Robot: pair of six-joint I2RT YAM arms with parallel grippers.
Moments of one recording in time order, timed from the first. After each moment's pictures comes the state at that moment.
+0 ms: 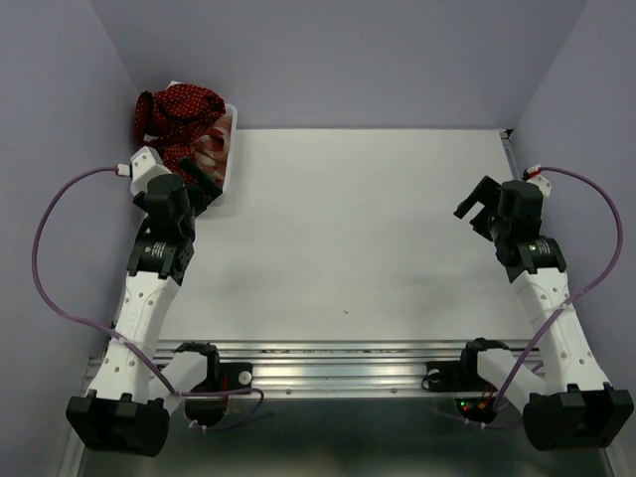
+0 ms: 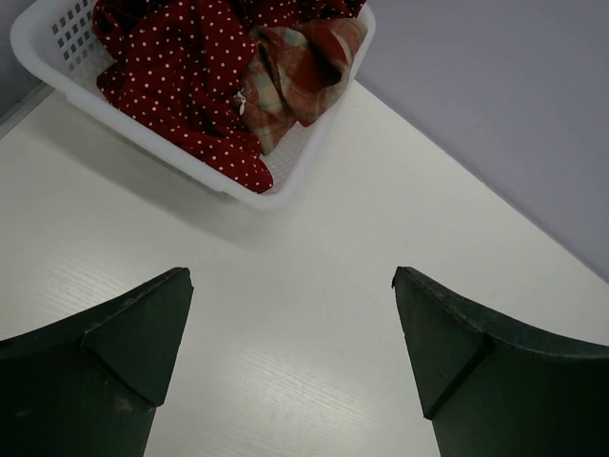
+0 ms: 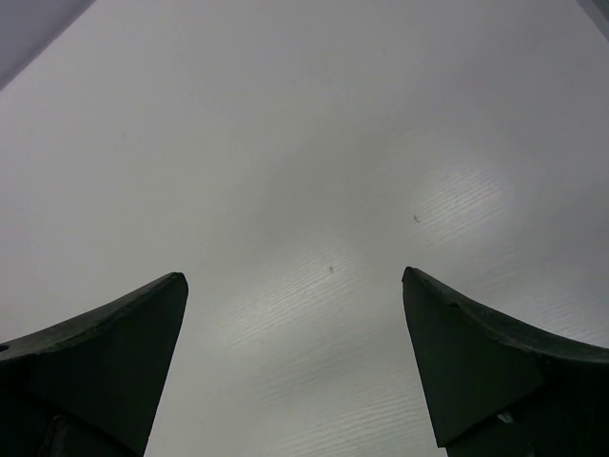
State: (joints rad) left arm -0.12 0.94 0.99 -0.37 -0.34 -0.61; right arm 0.02 0.95 0.97 -0.58 0.24 0.57
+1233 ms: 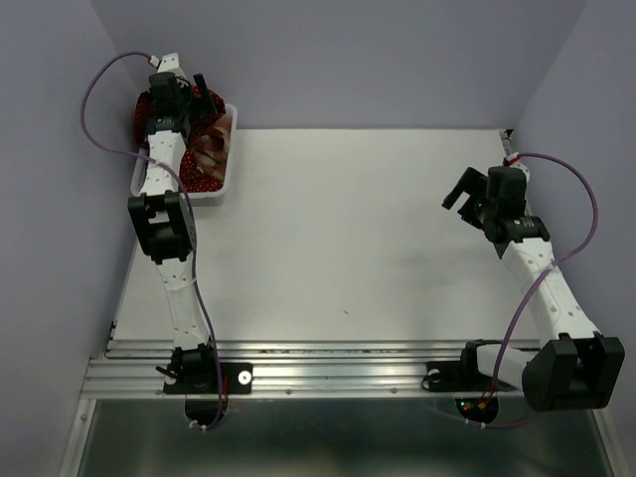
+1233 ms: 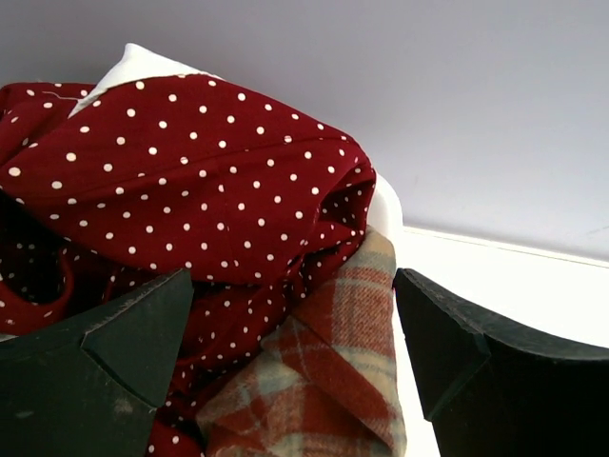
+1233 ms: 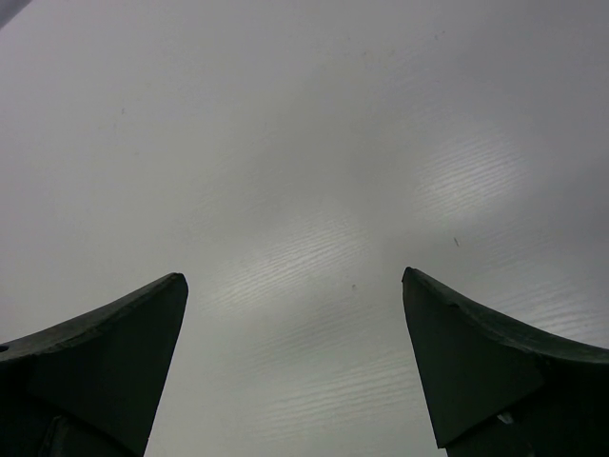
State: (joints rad) left arm 0.13 2.34 2.29 -0.27 0.10 -0.18; right arm 0.02 1.16 1.00 -0.46 0.14 0.54
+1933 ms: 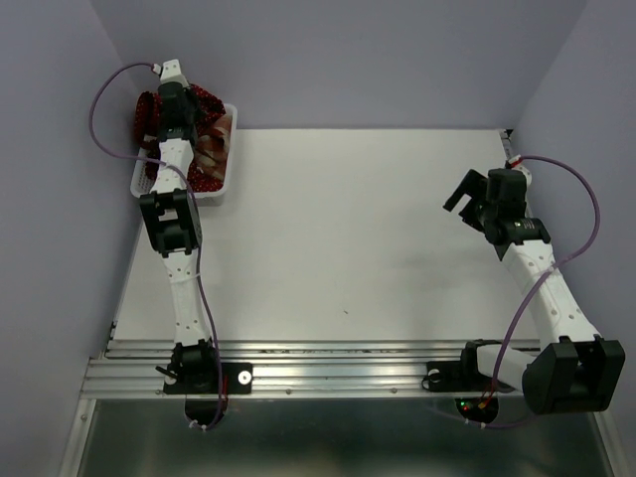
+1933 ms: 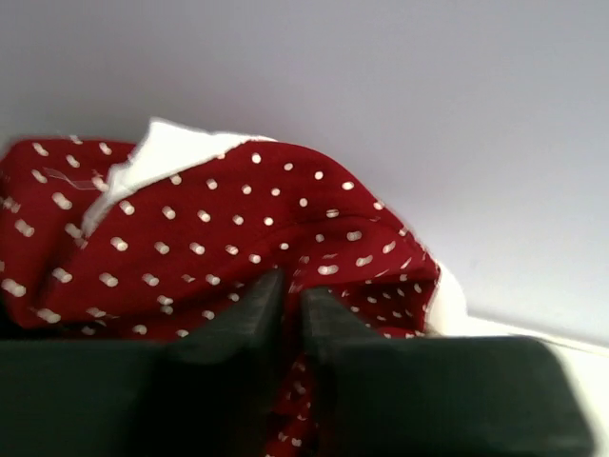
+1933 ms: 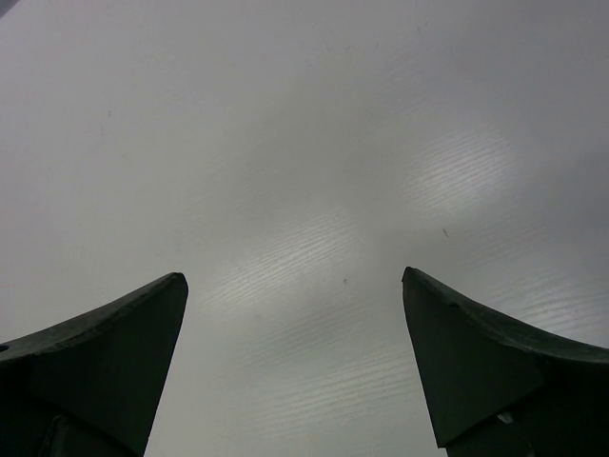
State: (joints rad) left arm 0.13 2.55 2.40 -0.03 0.00 -0.20; right arm 0.02 1.14 0.99 -0.47 0.17 0.55
